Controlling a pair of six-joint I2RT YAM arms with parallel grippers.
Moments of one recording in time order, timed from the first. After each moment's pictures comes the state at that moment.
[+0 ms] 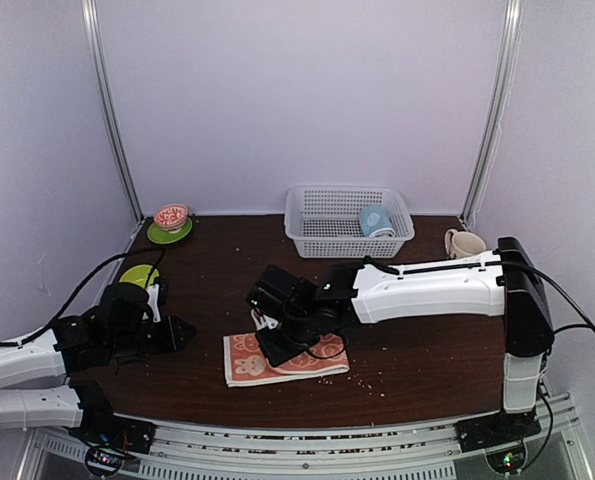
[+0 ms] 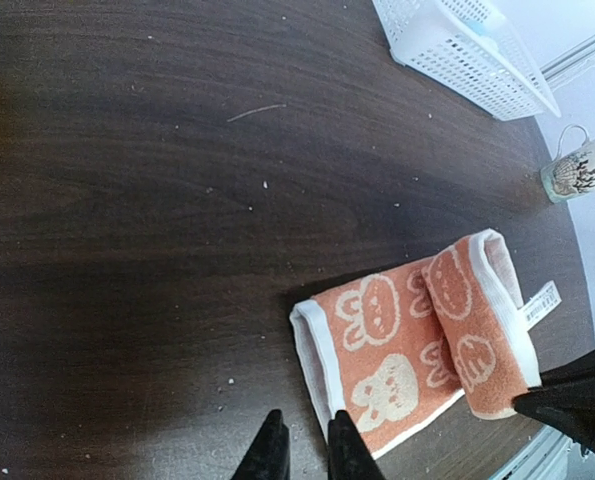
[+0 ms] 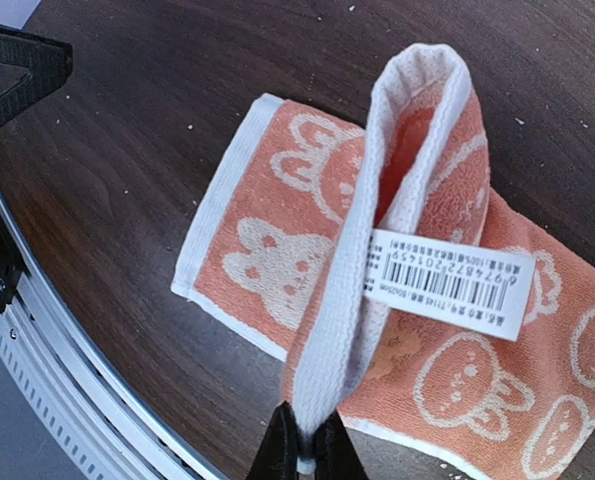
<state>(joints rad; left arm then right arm) -0.75 0.76 0.39 -0.29 -0.09 -0.78 1.23 1.99 1.61 -0.67 0.07 0.57</state>
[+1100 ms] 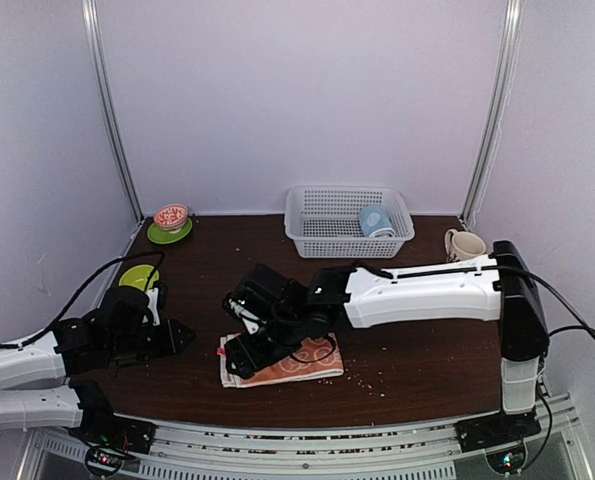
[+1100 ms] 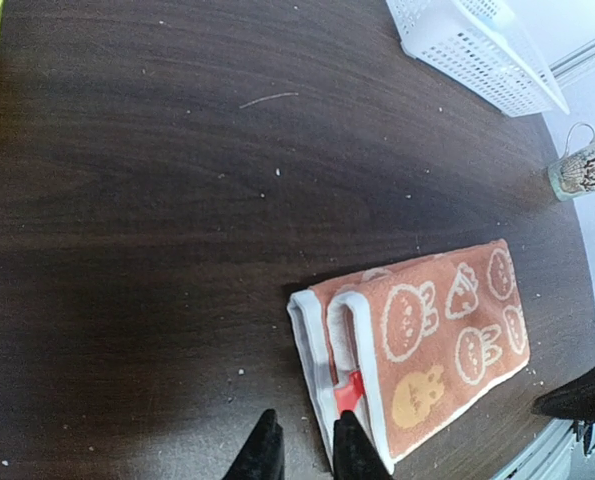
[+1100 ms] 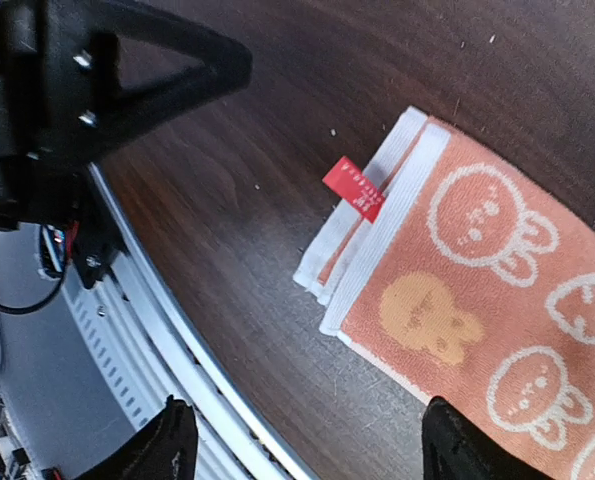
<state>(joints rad) -0.75 0.75 0.37 -0.30 -0.09 -0.80 1.25 2.04 1.69 -0.59 -0.07 0.57</state>
